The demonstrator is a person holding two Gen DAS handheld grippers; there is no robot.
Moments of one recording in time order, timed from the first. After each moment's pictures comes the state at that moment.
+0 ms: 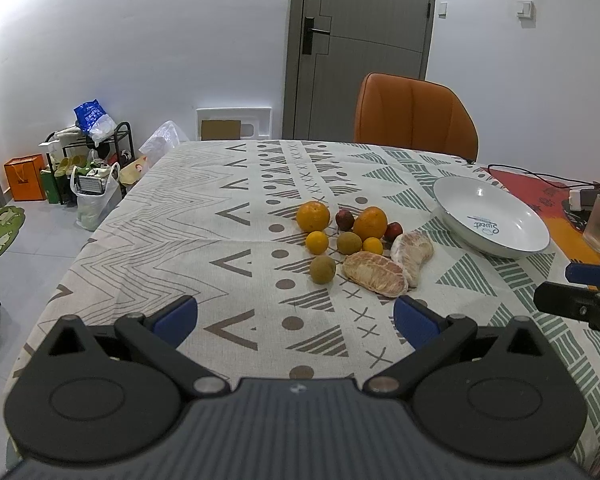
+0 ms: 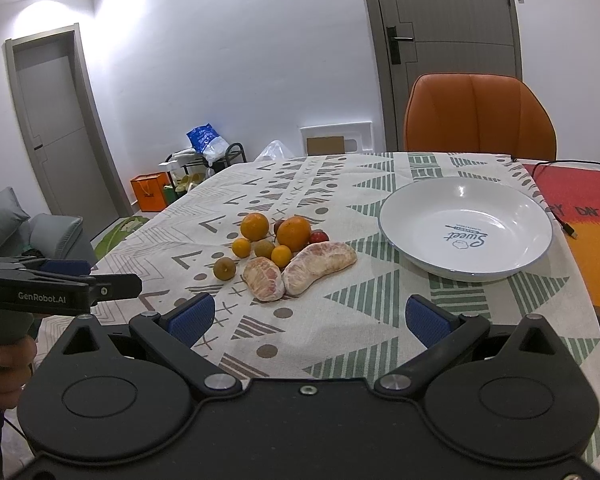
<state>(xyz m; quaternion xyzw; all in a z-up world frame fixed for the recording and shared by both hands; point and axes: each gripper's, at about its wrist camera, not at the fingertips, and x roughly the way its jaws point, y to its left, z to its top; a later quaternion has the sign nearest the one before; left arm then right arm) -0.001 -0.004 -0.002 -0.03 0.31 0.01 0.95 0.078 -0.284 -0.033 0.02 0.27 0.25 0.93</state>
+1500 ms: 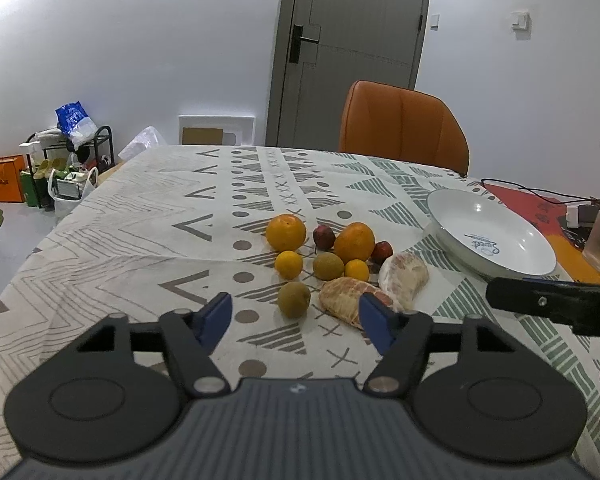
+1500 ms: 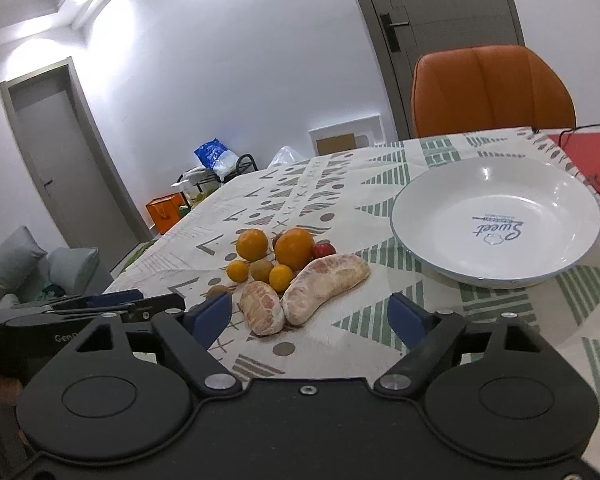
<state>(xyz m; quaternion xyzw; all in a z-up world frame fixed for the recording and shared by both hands) 0.049 -0.018 -0.030 -0.05 0.28 -0.01 0.96 0.132 -0.278 -0.059 0.08 0.28 0.27 0.92</state>
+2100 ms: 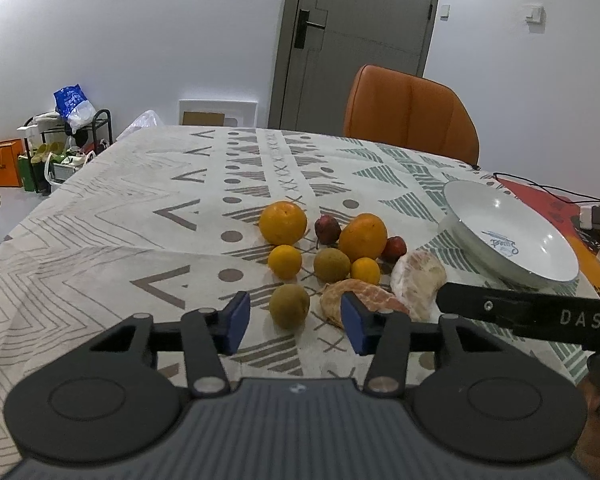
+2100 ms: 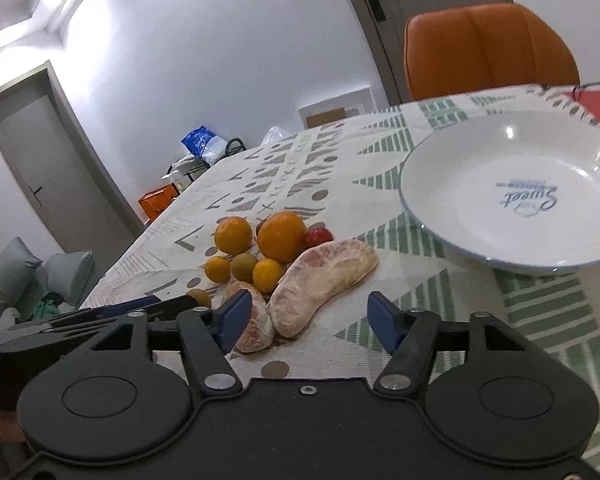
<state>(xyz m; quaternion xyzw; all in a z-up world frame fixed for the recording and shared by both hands) 0.084 -0.022 -0.053 -0.06 0.30 0.00 0.95 0.175 -0.254 -0.088 0.11 0.32 0.26 0.90</state>
